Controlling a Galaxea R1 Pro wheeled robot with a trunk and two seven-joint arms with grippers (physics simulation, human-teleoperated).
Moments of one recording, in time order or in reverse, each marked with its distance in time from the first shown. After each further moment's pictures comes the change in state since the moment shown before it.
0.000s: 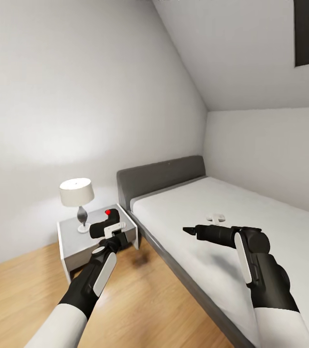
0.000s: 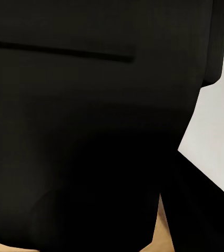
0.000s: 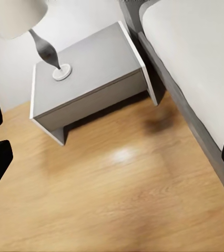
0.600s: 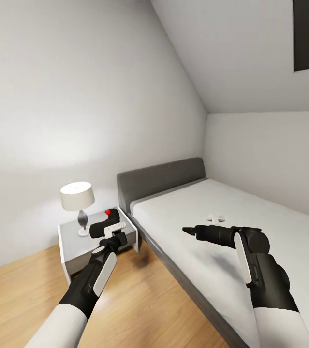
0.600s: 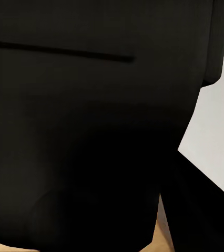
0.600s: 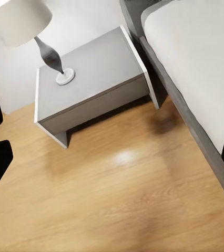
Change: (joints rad) left arm 0.000 0.000 0.000 0.000 -0.001 0.000 0.000; right arm 0.000 0.001 0.000 0.003 -0.001 0.000 0.000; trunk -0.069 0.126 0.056
